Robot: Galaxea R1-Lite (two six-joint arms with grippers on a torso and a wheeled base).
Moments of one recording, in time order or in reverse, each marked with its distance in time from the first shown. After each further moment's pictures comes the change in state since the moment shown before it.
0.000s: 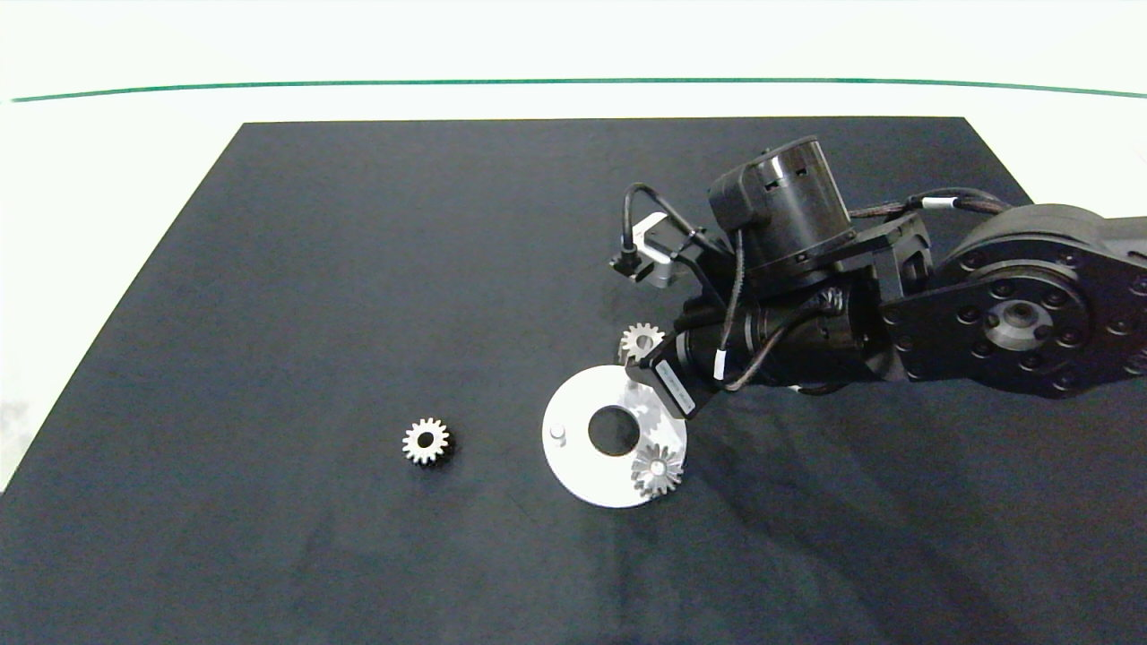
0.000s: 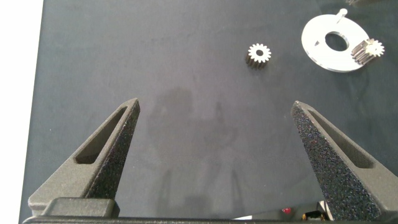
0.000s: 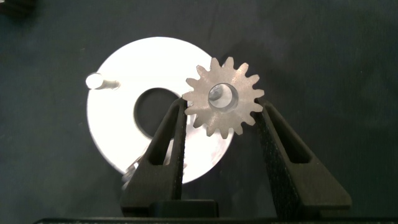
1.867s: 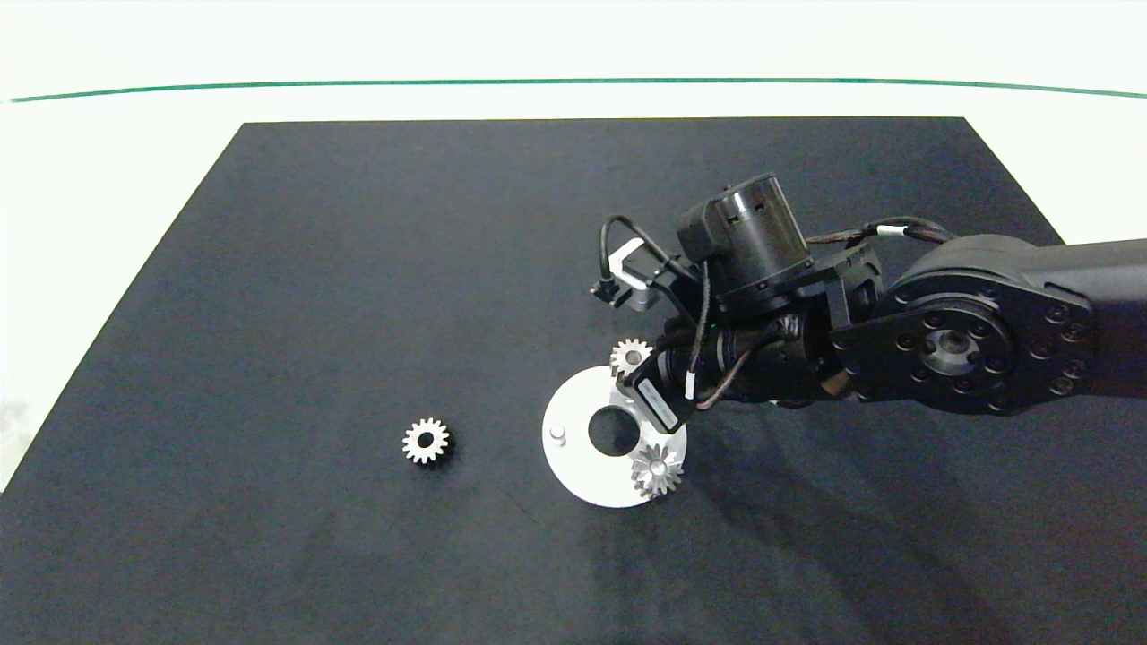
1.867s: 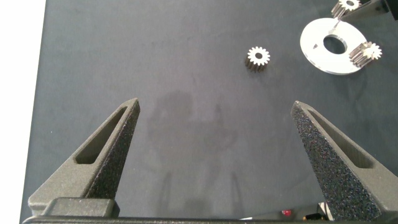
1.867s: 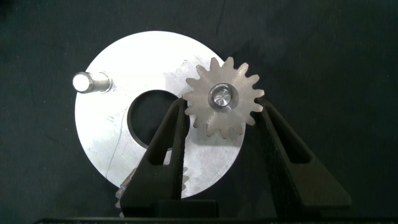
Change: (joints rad) left arm -0.001 -0.008 -0.004 -0.001 0.000 0.000; right arm 0.007 0.053 0.011 -0.037 -0.024 -0.018
